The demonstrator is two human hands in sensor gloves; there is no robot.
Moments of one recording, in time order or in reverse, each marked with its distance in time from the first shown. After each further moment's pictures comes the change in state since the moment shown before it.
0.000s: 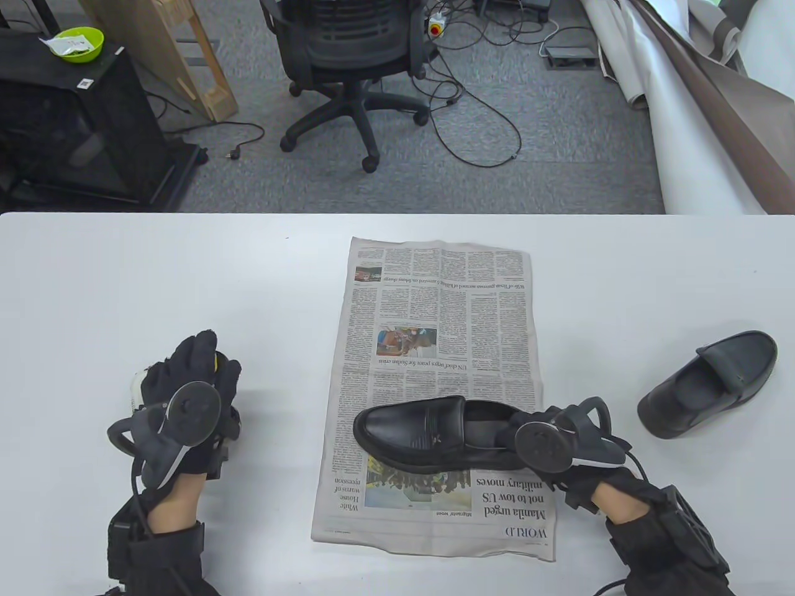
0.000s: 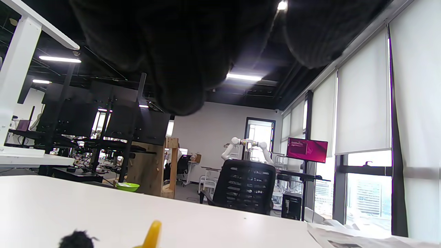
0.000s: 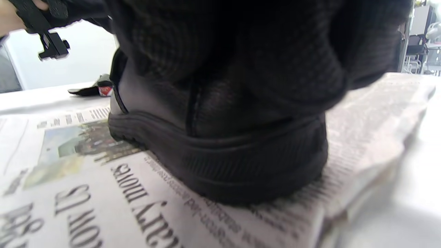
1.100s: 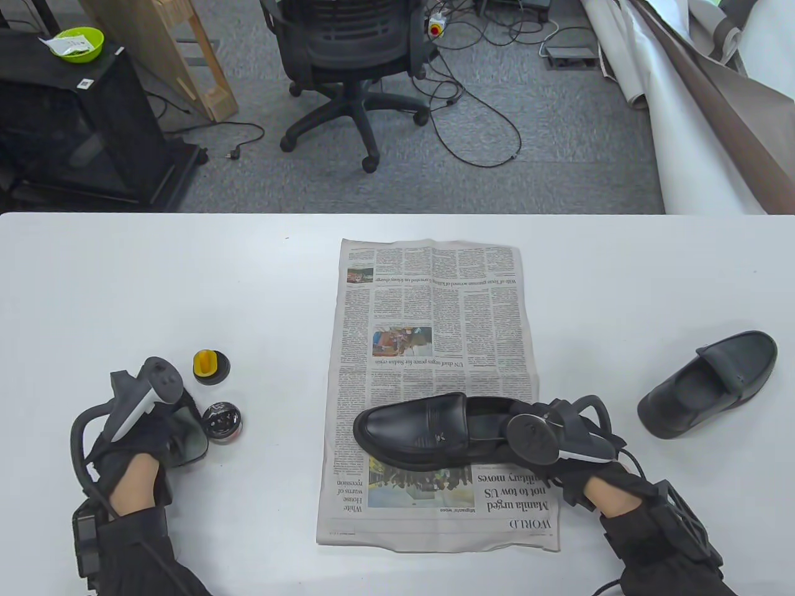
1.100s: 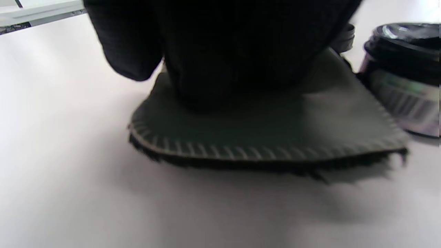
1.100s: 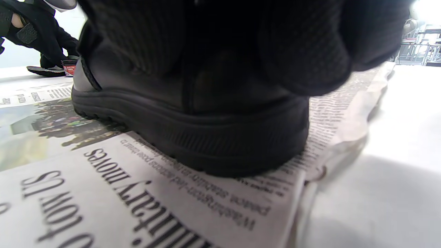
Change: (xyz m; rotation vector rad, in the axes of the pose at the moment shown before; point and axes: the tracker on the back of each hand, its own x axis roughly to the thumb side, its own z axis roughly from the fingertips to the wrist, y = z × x) left_hand -0.085 -0.086 -0.021 -0.829 0.226 -0.283; right_hand -0.004 0.009 -0.008 0.039 0.072 0.042
